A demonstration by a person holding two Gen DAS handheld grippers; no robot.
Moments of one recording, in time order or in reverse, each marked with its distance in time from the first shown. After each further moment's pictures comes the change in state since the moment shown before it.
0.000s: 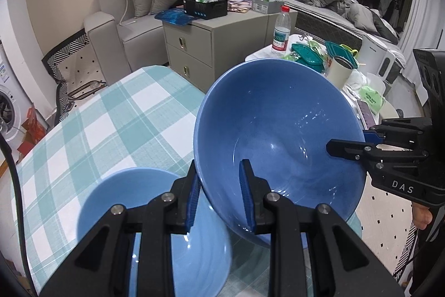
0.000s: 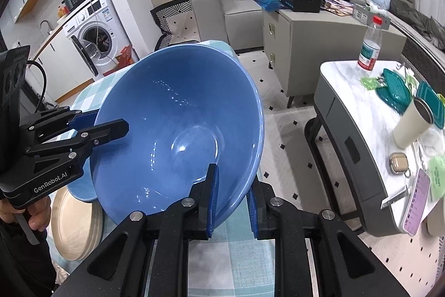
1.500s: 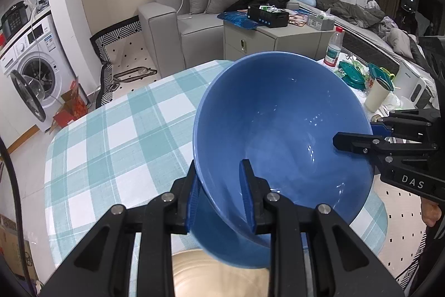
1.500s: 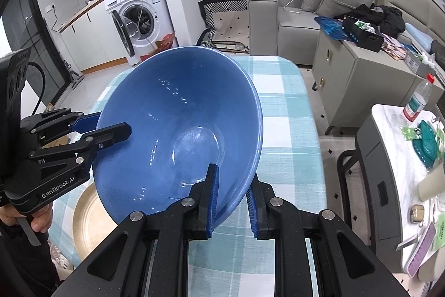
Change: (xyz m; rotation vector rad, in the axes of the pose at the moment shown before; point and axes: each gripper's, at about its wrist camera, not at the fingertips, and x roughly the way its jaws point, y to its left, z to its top) left arm -0.060 0.093 -0.047 -0.155 -0.026 0.173; right arm 0.010 0.124 0.039 -0.207 0.005 0.105
